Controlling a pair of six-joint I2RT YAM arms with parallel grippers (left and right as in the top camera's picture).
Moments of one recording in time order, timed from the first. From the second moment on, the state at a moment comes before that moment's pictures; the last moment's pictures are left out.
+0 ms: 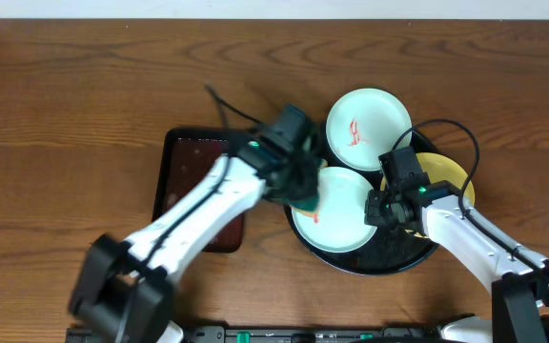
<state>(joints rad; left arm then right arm) -0.66 1.70 1.26 -0.80 0.26 -0.66 0.32 1.52 0.72 -0.53 -0.05 0.48</state>
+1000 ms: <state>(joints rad) -0.70 2.02 1.42 -1.01 0.13 -0.79 0.33 1.52 0.72 -0.53 -0.11 0.48</state>
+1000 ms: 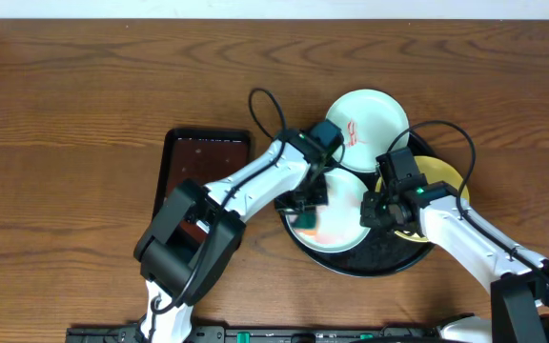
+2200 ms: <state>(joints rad) -0.73 2.09 1.40 -0.55 0.58 -0.77 0.32 1.52 0.72 -0.53 0.00 0.48</state>
